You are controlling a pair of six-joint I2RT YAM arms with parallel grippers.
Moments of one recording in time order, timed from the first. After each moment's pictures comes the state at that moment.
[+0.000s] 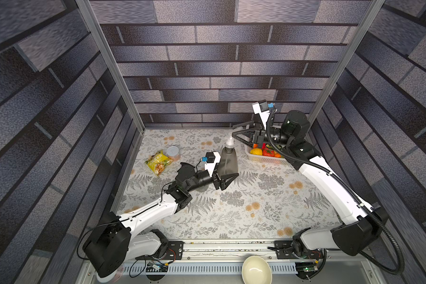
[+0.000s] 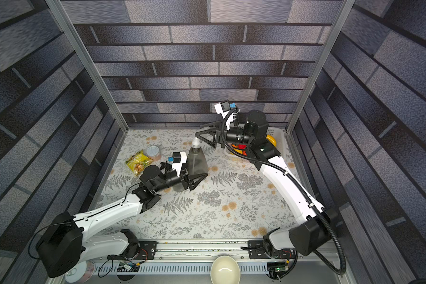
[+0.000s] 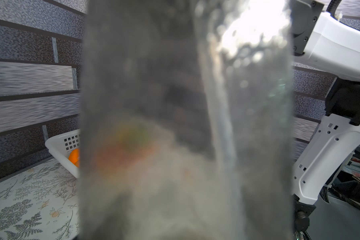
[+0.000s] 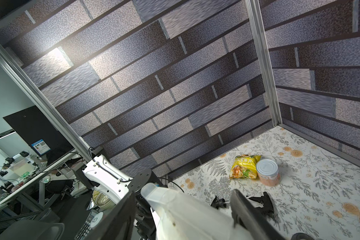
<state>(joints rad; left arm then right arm) -0.69 1.21 0.61 0.73 0.54 -0.22 0.48 1.38 1.45 0.01 -1.00 0.49</state>
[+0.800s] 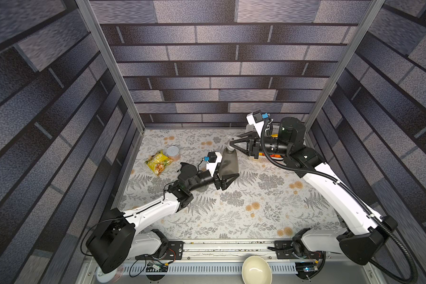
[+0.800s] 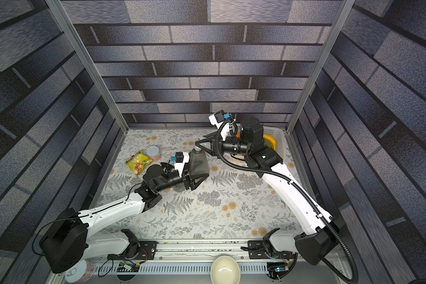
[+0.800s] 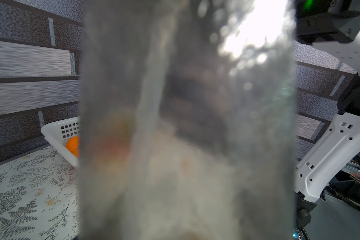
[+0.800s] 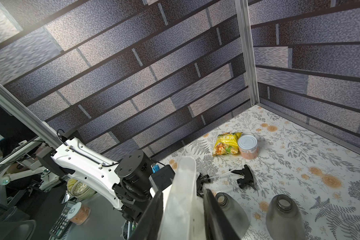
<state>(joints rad) -0.68 1.24 0.61 0.73 0.55 -0.24 0.58 1.31 1.45 -0.30 -0.78 0.25</state>
